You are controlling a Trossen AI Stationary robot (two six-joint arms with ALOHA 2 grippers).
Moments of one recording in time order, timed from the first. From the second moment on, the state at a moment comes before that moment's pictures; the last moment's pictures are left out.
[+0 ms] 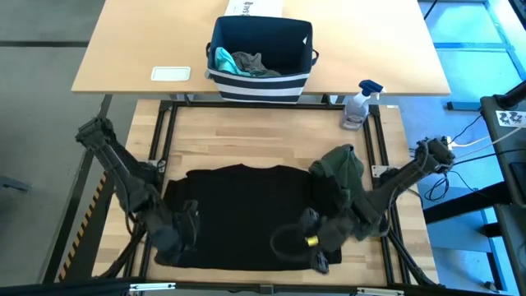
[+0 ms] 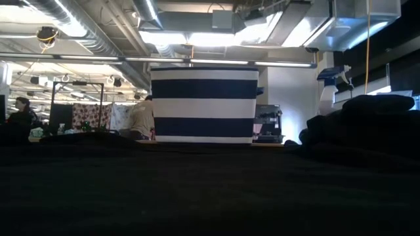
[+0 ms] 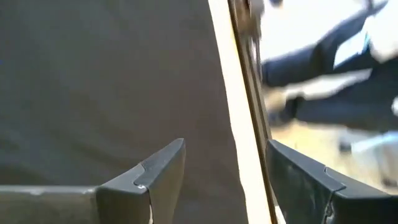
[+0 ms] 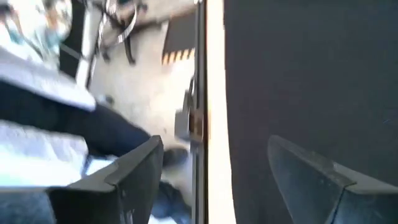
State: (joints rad) left arm -0.83 1.31 1.13 -0.80 -0.16 -0.71; right arm 0.64 1.58 1.31 -0.43 0.08 0.75
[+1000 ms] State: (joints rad) left arm -1.07 1.76 1.10 -0.71 -0.10 -0.91; right arm 0.92 1.89 1.31 -0.71 0.15 0.79
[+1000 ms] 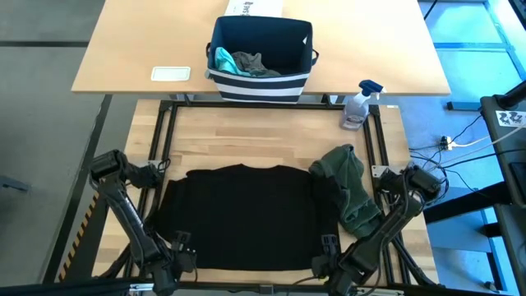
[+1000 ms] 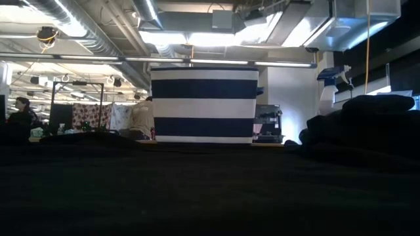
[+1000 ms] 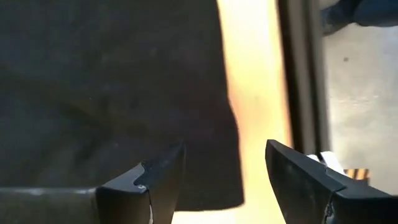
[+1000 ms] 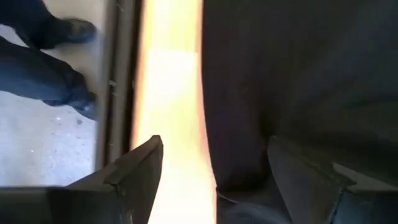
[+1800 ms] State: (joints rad) left arm -1.07 1.87 1.11 -0.71 -0.15 -0.97; right arm 0.92 1.98 1.31 -0.73 0.19 0.89
